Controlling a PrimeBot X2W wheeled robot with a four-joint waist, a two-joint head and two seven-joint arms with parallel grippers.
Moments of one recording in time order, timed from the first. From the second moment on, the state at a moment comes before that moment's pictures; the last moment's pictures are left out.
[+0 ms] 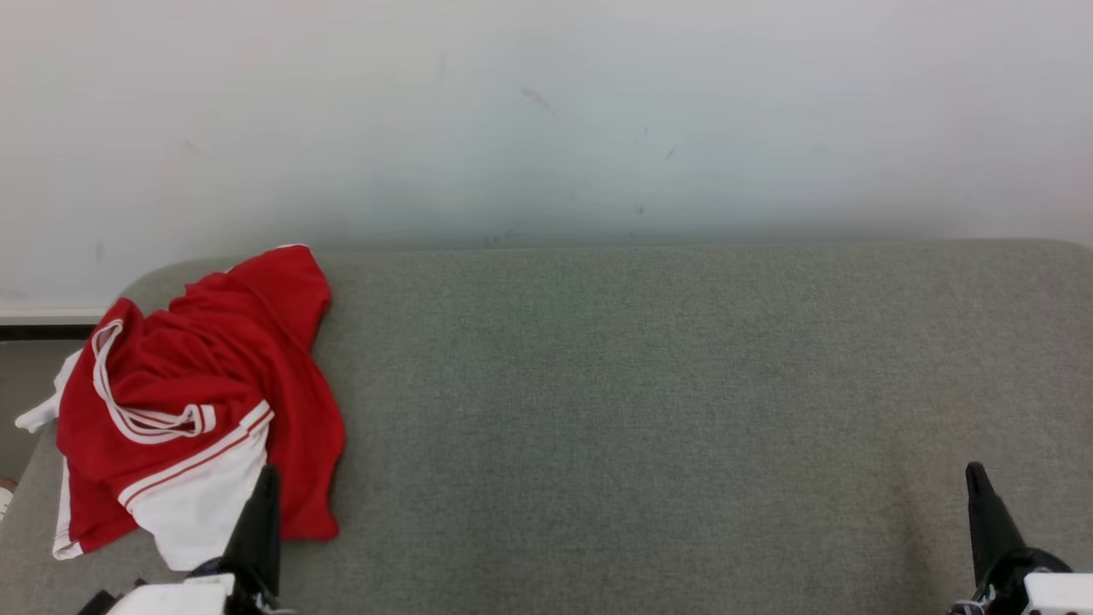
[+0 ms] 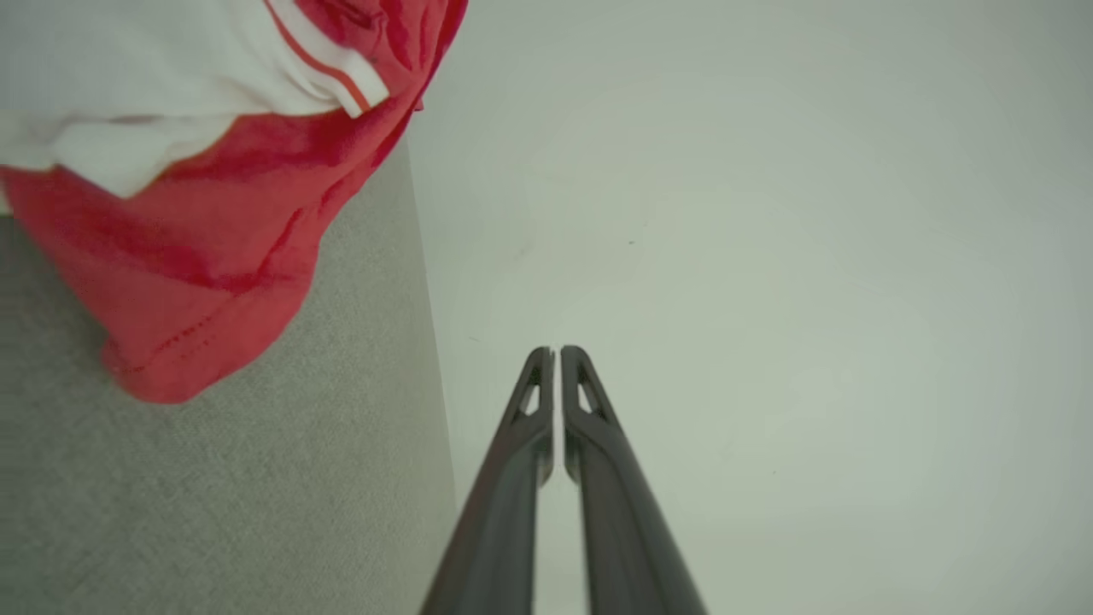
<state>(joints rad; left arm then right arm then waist) -0.10 0.05 0.11 0.25 -1.62 -0.13 0.11 -0.10 -0.04 -0.11 0.25 1.61 0.13 0.11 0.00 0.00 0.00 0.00</state>
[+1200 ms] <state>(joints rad) -0.07 0.04 0.03 0.22 -1.23 -0.10 -0.04 -0.04 -0.07 -0.03 0.15 1.11 0.13 -0.03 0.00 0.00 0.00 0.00</state>
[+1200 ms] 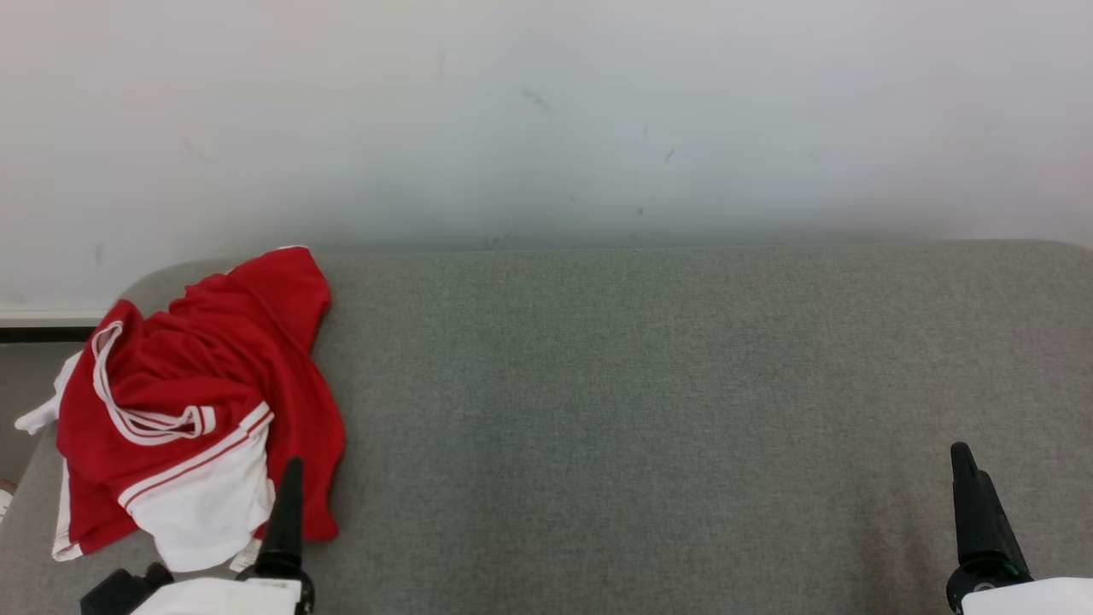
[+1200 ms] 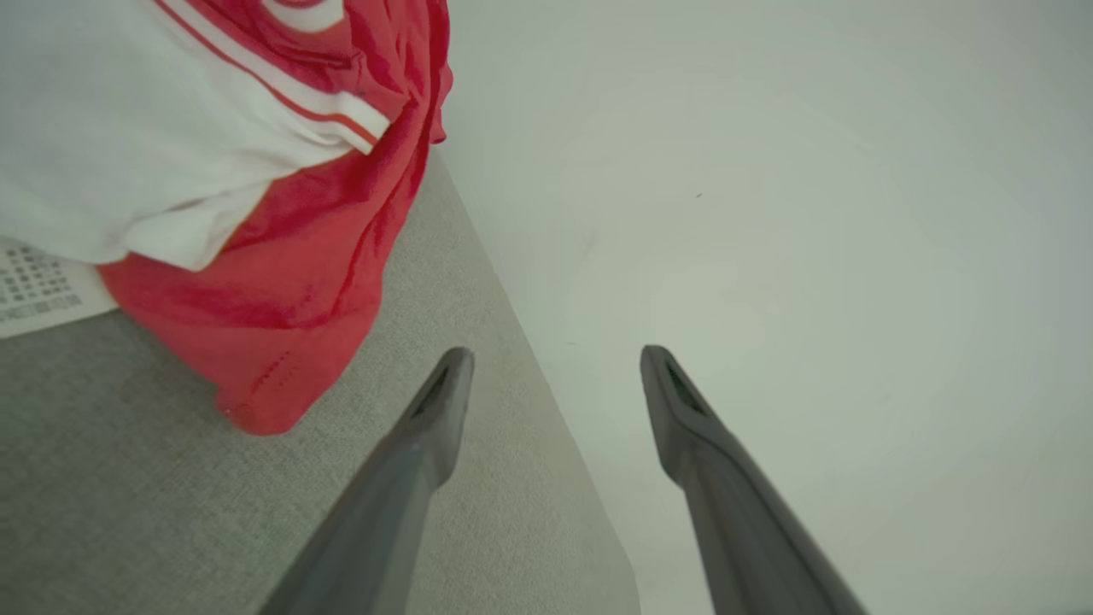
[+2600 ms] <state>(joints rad) -0.03 0.06 -0.01 0.25 -0.44 -0.02 -0.16 -0.01 -0.11 0.07 0.17 0.51 0.13 -0.16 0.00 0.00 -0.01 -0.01</state>
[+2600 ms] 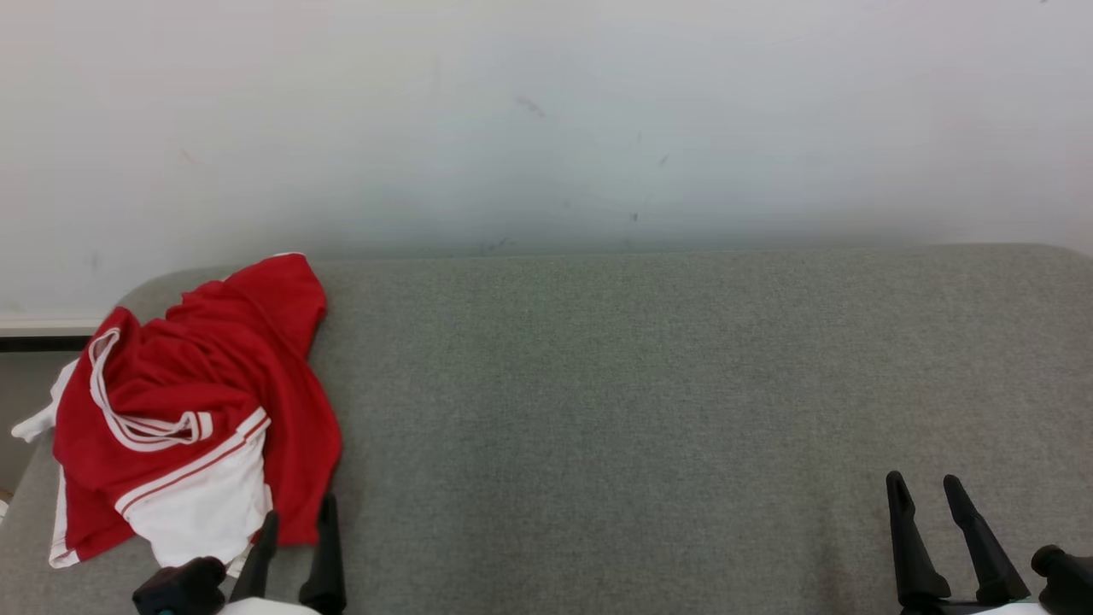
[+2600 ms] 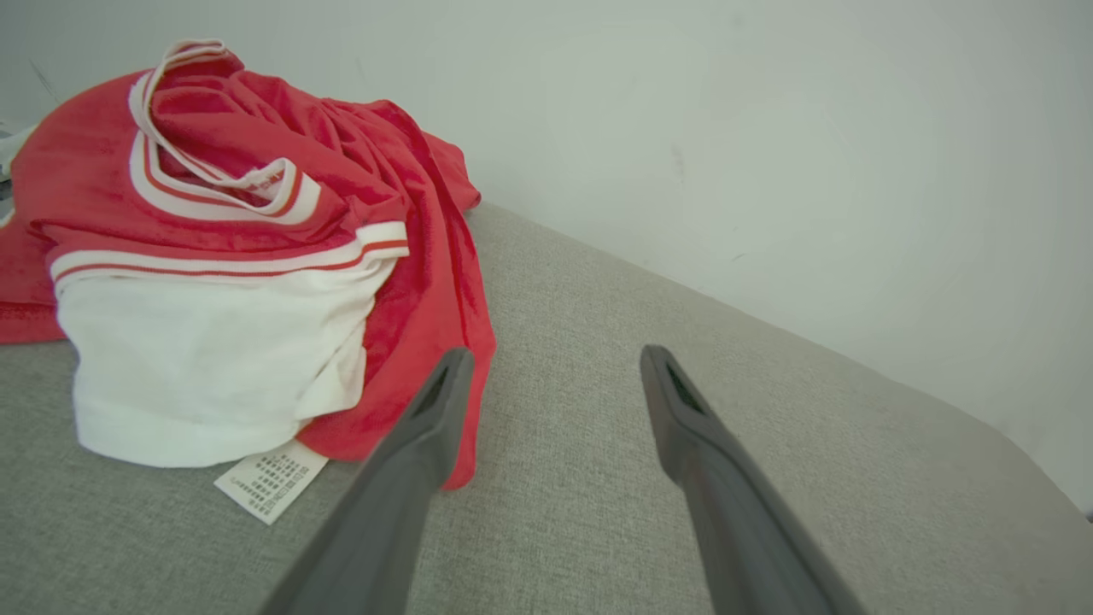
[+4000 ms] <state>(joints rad) 0.01 0.08 -0.07 0.26 -0.12 0.01 -0.25 0.02 -0.09 0.07 0.21 0.24 0.13 -0.25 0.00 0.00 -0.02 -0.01</state>
